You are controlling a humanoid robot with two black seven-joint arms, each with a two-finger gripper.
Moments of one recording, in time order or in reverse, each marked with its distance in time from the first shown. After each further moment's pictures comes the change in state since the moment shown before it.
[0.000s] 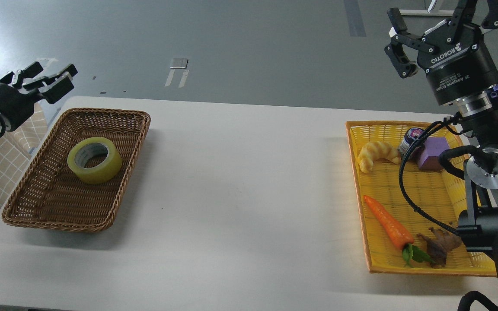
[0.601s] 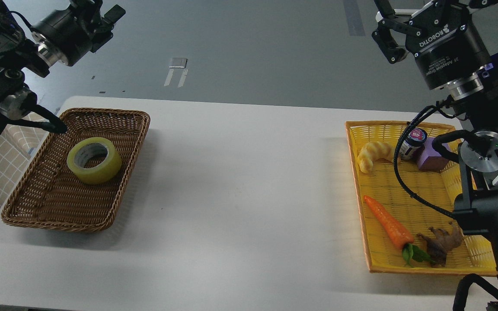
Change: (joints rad) left arm -0.256 -0.214 -0.090 -0.014 -0.804 -0.614 0.000; right arm 0.129 -0.007 -0.055 -0.105 -0.002 0.013 -0.005
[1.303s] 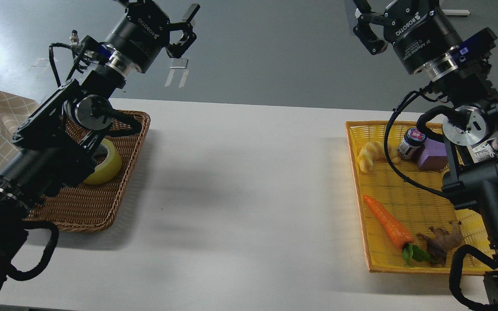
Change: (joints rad) left arm 0.171 -0.380 -0.327 -0.065 -0.303 -0.087 0.202; right arm 0.122 0.003 -0.078 -0.175 -0.006 0.002 0.011
